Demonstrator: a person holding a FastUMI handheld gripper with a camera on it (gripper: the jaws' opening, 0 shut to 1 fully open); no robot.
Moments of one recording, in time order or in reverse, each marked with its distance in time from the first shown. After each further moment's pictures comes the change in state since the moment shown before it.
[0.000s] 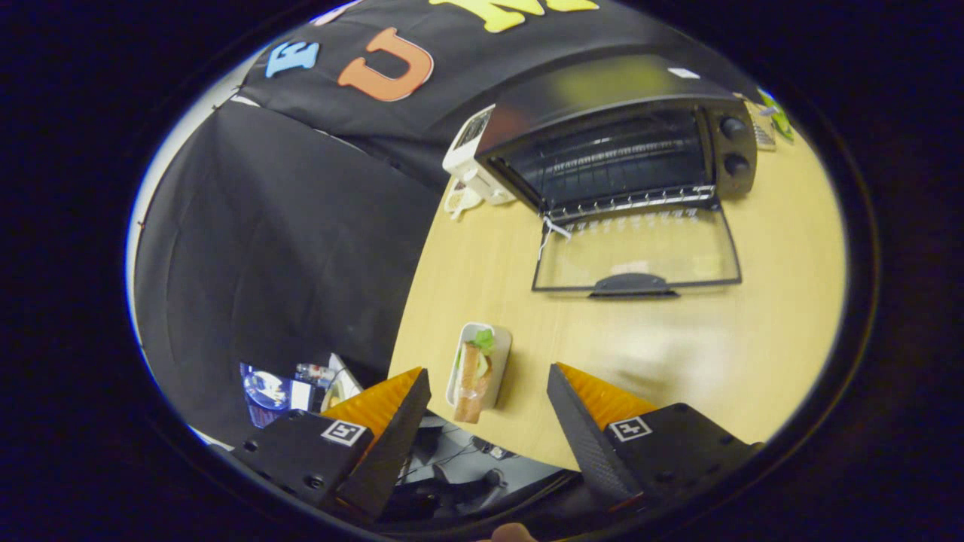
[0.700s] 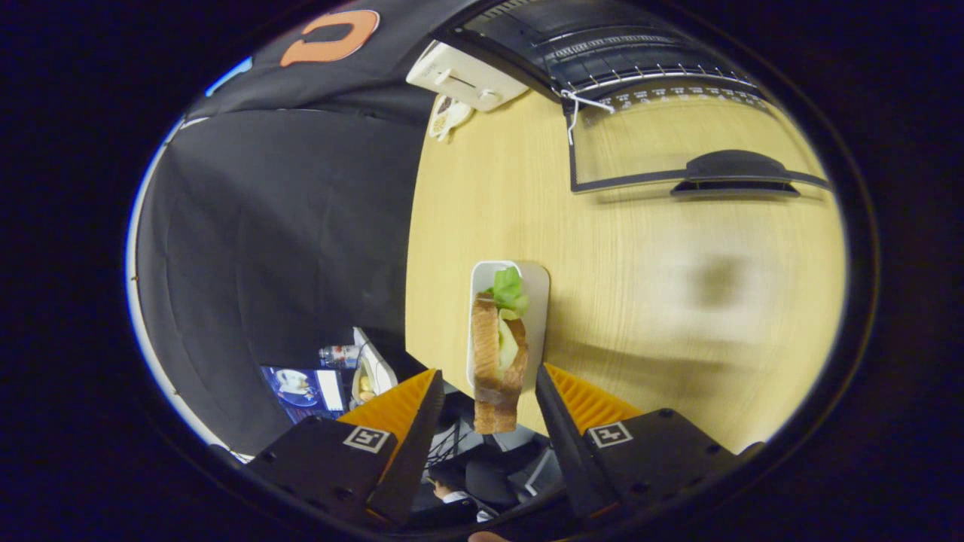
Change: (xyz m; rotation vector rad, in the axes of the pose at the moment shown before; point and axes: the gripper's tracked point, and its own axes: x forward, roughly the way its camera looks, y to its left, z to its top) arm 0.099 0.005 -0.039 0.165 0.240 0.064
